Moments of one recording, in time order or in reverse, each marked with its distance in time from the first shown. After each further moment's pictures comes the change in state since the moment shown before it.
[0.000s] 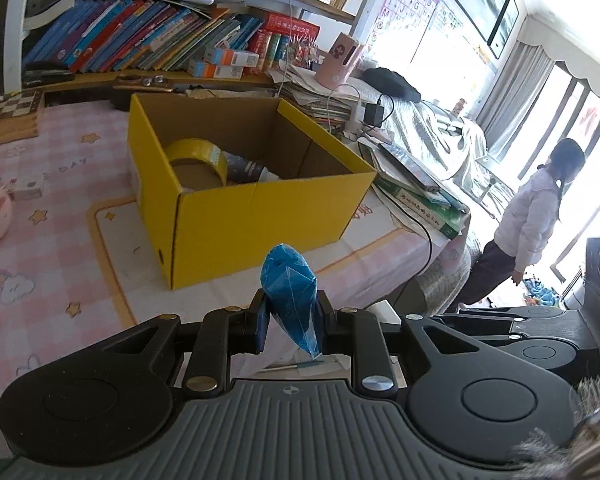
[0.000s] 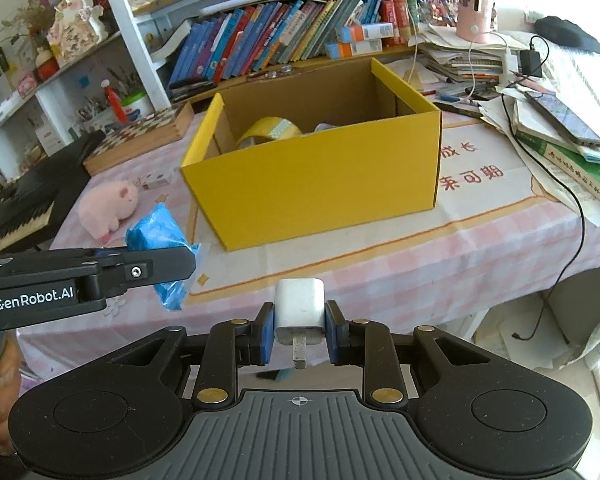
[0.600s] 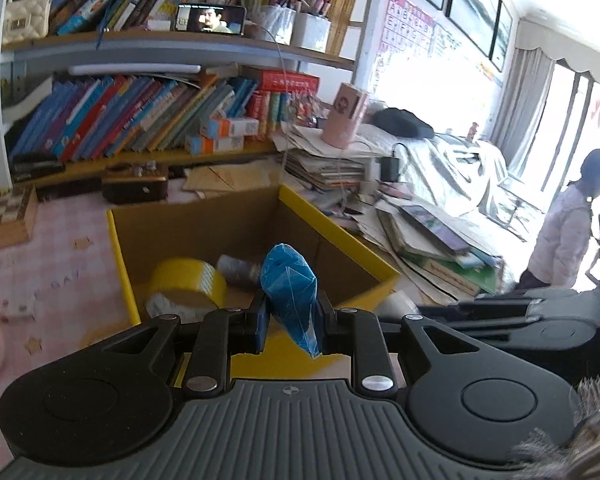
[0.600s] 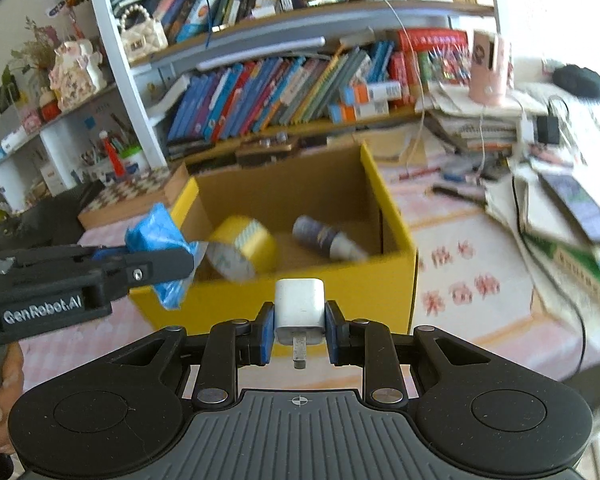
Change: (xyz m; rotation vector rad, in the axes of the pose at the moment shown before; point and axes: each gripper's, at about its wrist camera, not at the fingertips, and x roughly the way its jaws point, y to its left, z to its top) left arm 0.049 -0.025 0.079 0.112 -0.157 0.106; right arm 0.023 -0.048 0.093 -0.074 -0.153 0.050
